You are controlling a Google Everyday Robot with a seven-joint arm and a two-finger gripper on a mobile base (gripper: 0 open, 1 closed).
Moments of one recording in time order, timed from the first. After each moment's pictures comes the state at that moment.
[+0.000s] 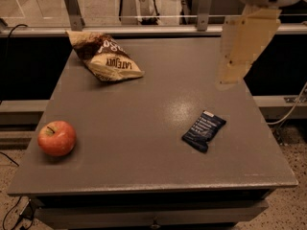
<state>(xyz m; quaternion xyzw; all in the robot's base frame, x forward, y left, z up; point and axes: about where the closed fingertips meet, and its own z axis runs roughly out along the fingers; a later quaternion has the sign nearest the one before) 0.426 -0.087 1.094 -0.74 0.59 -0.12 0.30</state>
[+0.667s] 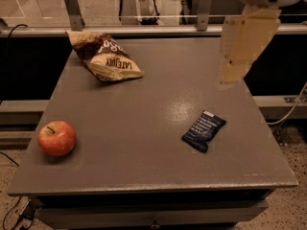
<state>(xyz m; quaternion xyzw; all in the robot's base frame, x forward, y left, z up) 0.426 -0.086 1.094 -0.74 0.59 -0.12 0.30</state>
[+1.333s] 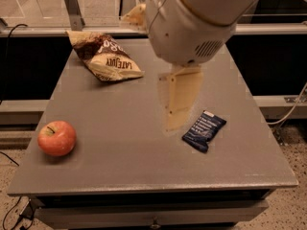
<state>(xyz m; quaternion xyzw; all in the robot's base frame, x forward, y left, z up) 0.398 0.001 1.023 -0.81 0.52 -0.01 0.27</state>
